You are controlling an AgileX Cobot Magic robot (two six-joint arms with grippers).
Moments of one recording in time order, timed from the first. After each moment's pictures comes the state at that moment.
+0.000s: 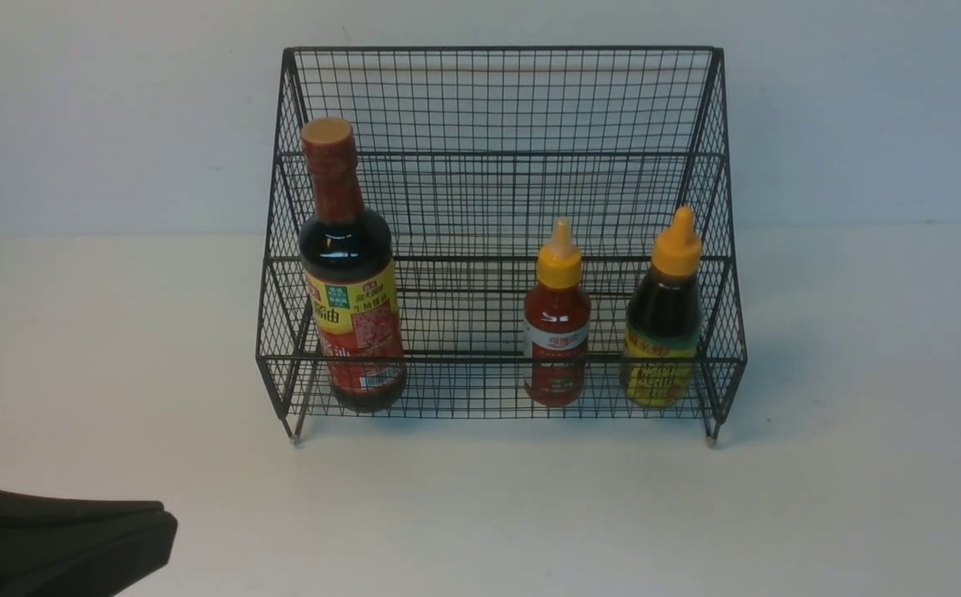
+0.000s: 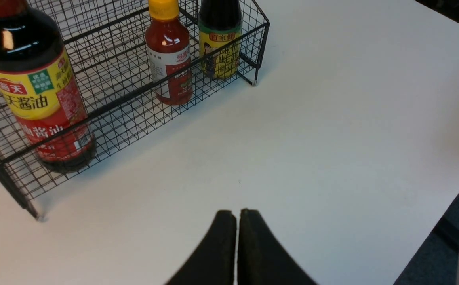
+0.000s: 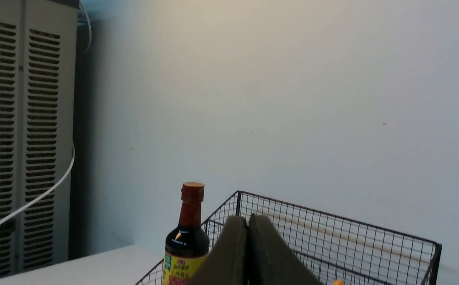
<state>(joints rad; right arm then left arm) 0.65 0.11 -0.26 -0.16 0.06 0.09 0.10 0.54 -0.74 -0.85 1.17 0.84</state>
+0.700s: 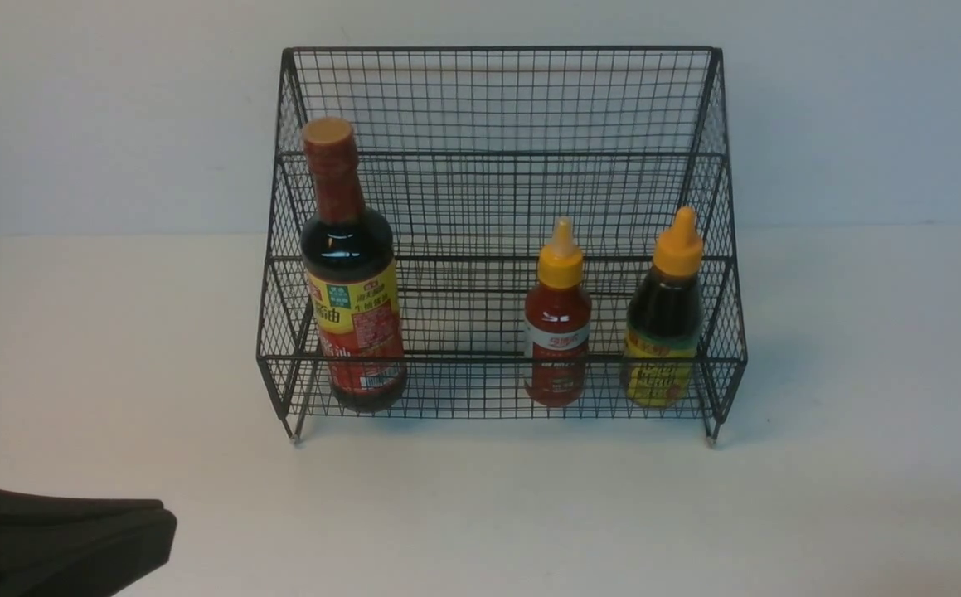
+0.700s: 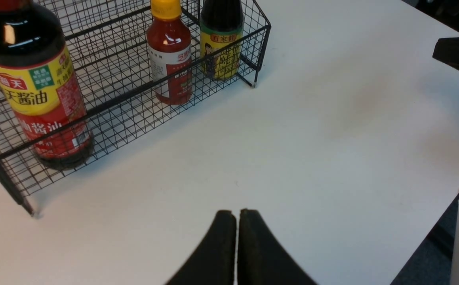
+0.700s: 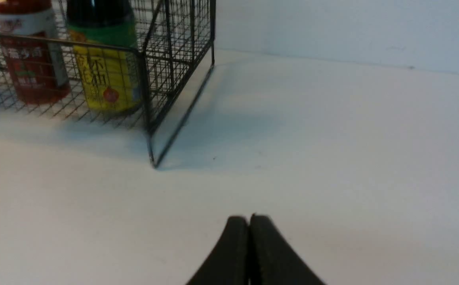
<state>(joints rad) 0.15 -0.01 0.01 -0.11 0.43 0.08 0.10 0.54 -0.74 -0.85 1.17 0.81</state>
